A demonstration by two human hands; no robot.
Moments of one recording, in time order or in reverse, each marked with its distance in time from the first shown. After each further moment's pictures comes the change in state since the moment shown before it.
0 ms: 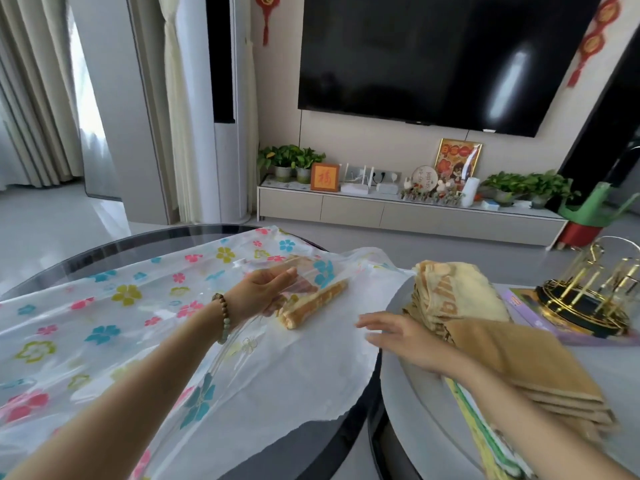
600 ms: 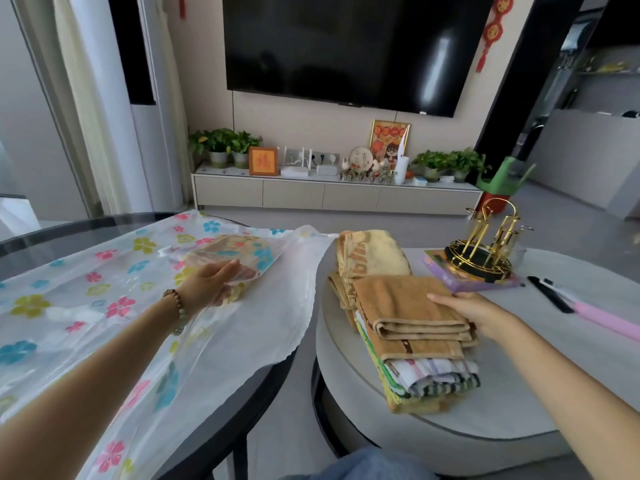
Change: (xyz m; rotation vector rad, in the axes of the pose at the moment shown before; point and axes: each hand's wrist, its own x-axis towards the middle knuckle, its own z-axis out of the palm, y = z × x) left_hand 0.011 -0.014 0.067 0.009 0.117 -0.073; right_hand -0.141 0.103 -0.143 0.305 0.559 0.651
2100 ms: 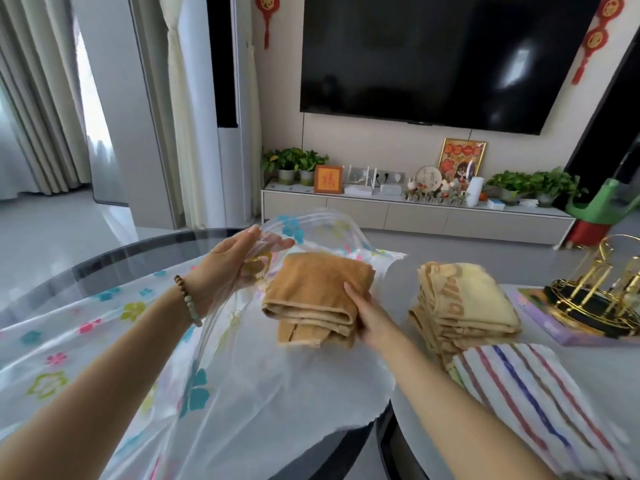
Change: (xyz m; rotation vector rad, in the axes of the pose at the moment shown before) left_hand -0.030 0.055 -0.101 -0.389 0.021 0.107; right_hand 0.021 -0.109 0.296 0.692 -0.560 -0.095
